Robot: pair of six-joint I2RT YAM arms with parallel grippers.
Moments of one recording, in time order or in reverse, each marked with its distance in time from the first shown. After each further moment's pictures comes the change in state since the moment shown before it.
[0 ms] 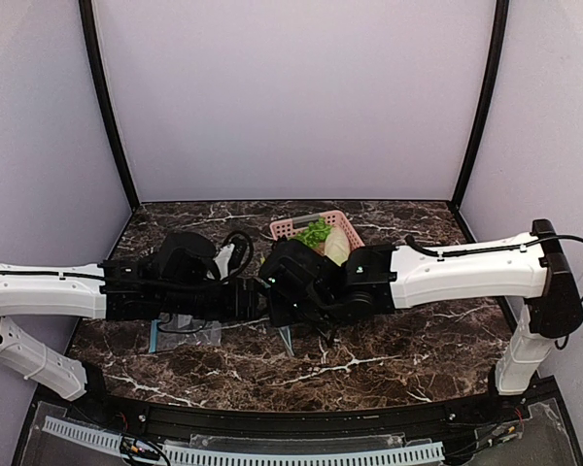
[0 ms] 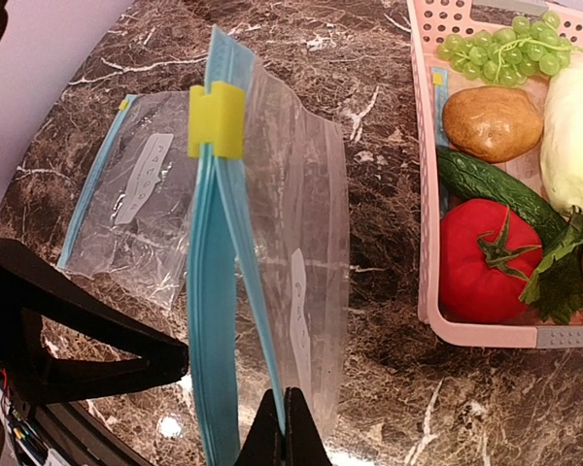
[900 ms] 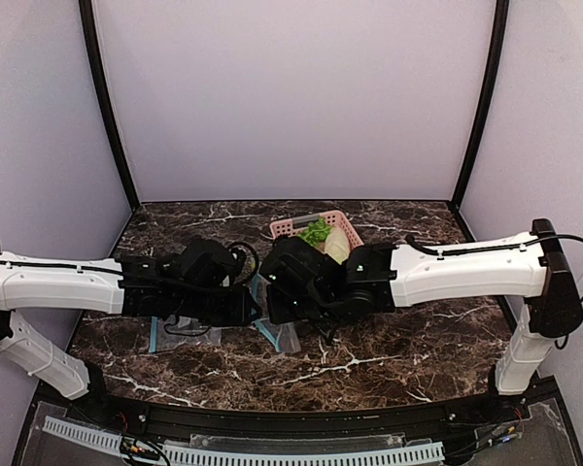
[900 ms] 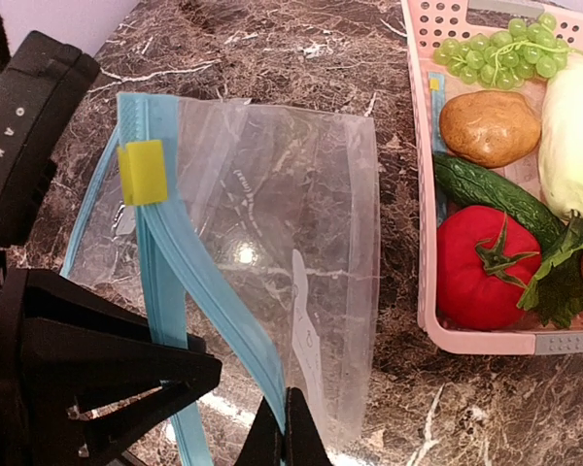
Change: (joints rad) left arm 0.000 0.105 0.066 -0.181 -0.134 -0.034; right arm -0.008 0.000 0.000 0.016 0.002 0.004
